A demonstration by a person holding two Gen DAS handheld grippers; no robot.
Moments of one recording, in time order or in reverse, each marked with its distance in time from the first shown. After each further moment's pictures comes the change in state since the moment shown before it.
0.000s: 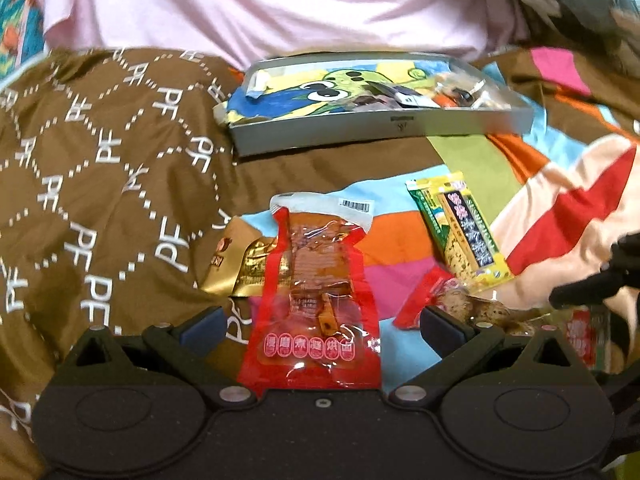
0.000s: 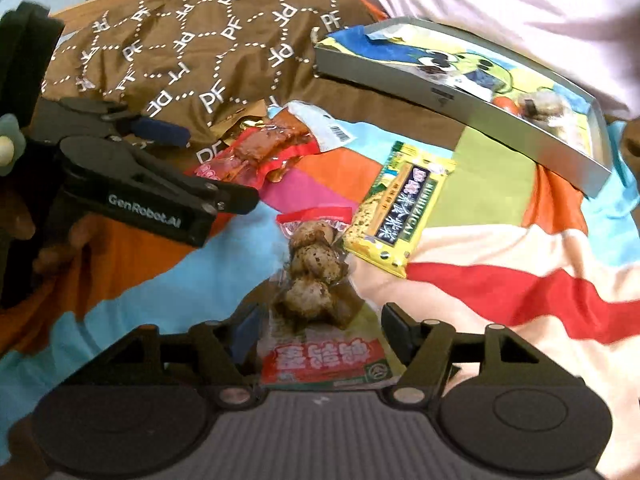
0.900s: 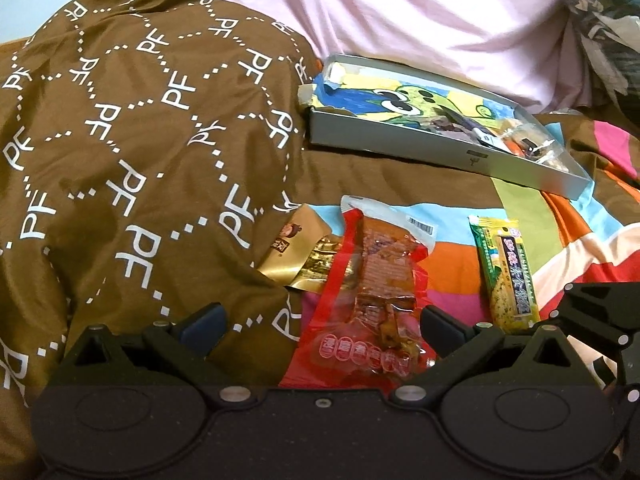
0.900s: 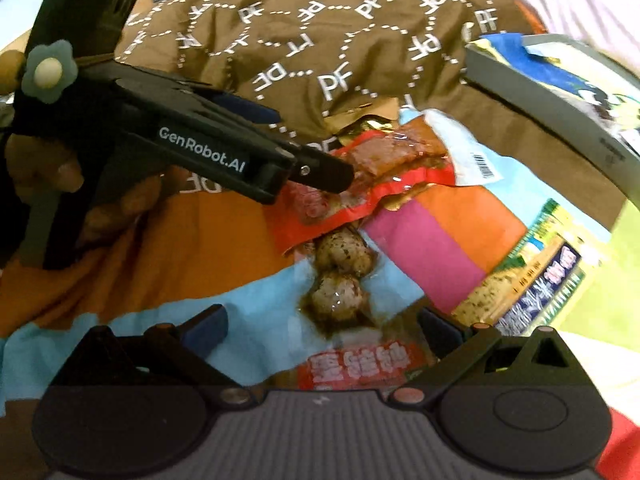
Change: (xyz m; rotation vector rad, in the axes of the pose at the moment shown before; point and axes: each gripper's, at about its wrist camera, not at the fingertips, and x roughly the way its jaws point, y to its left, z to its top) left arm 0.005 0.048 -0.006 -0.283 -0.007 0.001; right arm 0.046 0.009 0.031 -0.249 0.037 0.297
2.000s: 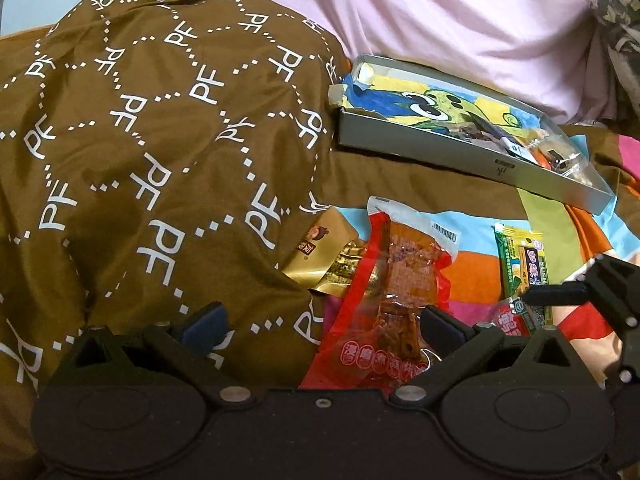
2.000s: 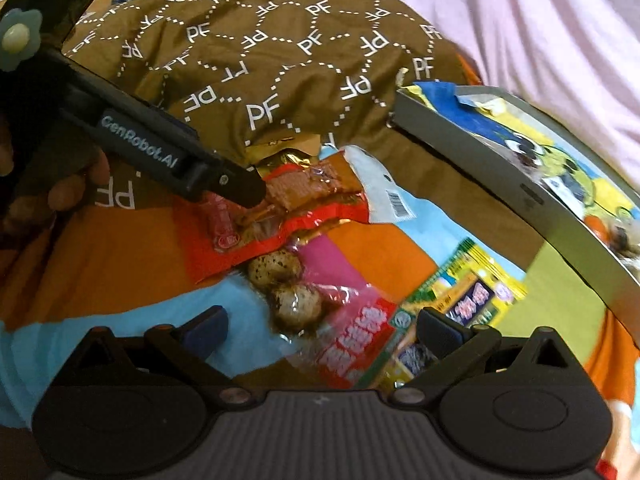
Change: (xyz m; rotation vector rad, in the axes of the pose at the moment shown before) left arm 0.002 0.005 0.003 -0.059 0.006 0.068; right arm 0.010 -0.011 0.000 -0.106 -0.161 -0.251
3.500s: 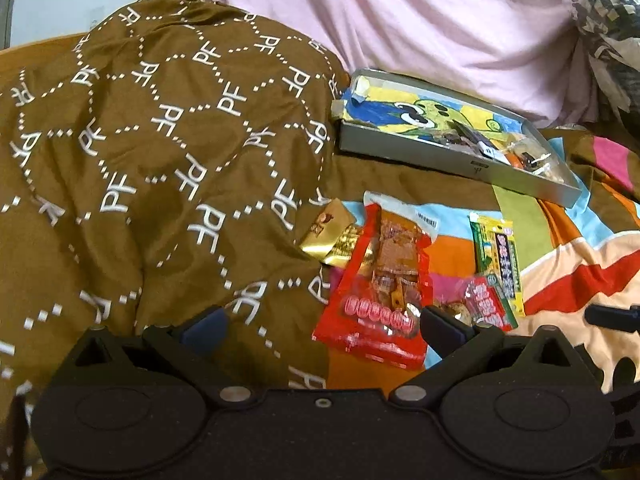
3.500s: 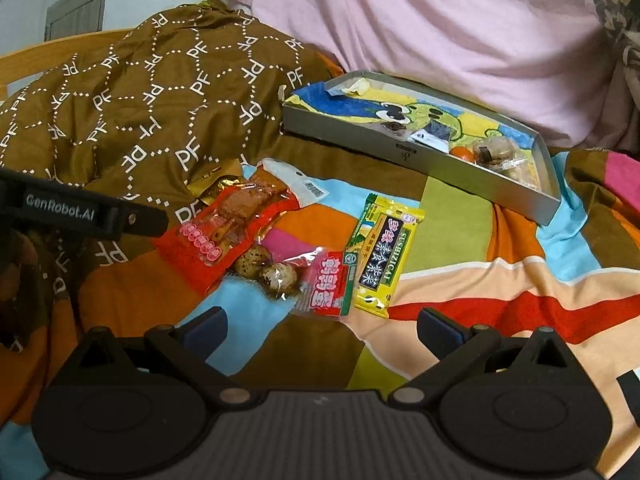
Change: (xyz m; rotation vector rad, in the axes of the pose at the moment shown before) left arm -0.057 0.009 -0.015 0.005 -0.017 -0.013; right arm -0.071 0.043 -0.011 0.408 0.022 -0.301
